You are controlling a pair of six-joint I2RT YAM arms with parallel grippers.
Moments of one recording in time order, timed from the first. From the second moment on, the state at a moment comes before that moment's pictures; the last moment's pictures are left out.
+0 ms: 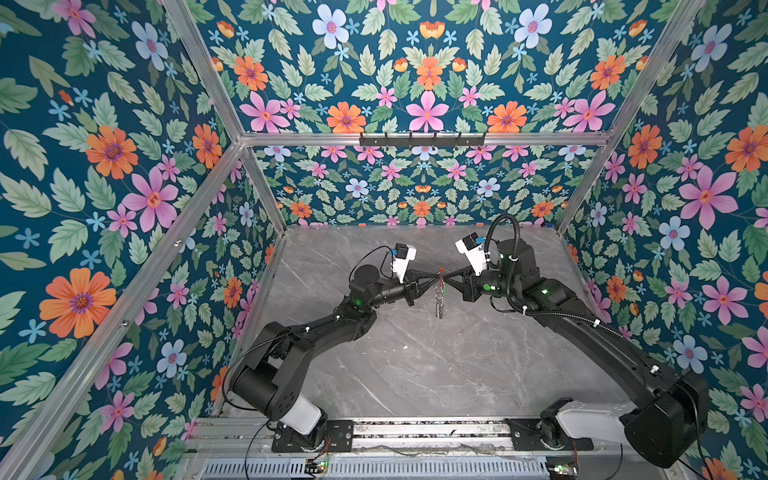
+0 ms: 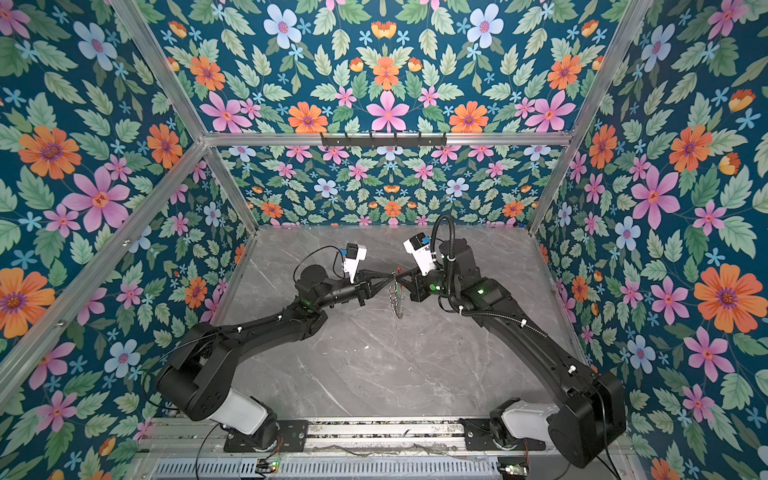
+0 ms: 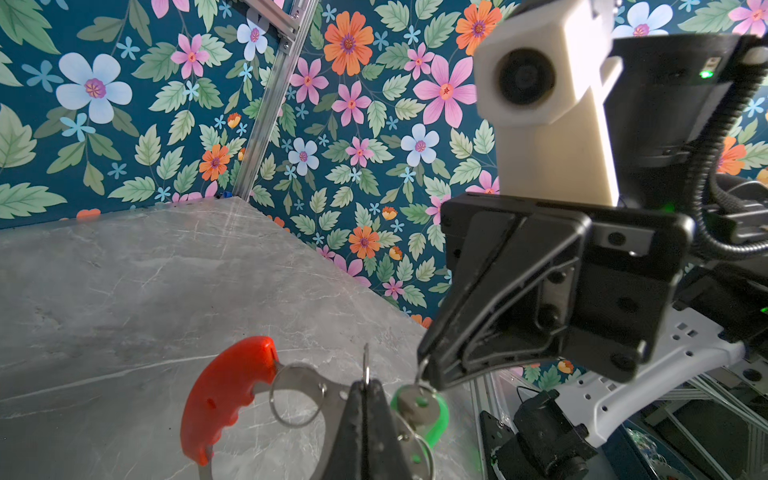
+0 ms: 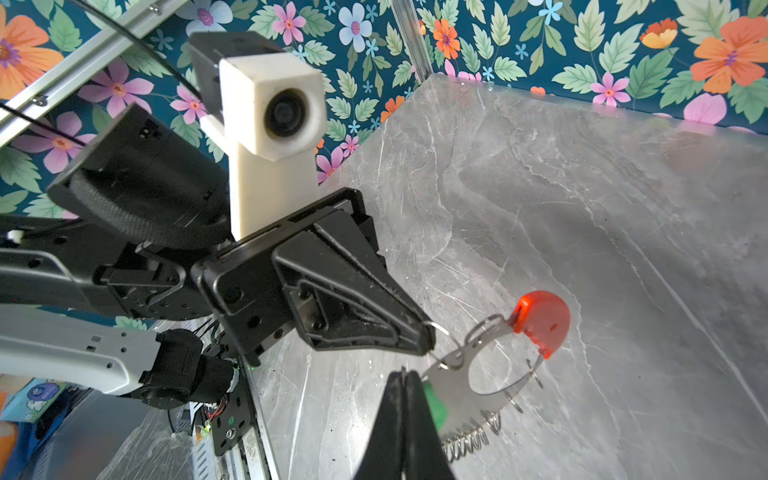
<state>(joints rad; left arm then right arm) -0.59 1.55 0.79 0.87 0.72 -0.54 0.51 1.29 1.14 -0.34 -0.50 0.18</state>
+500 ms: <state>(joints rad) -0.59 1.56 0.81 0.85 0.72 -0.54 0.52 1.30 1.13 -0.28 -0.39 0.19</state>
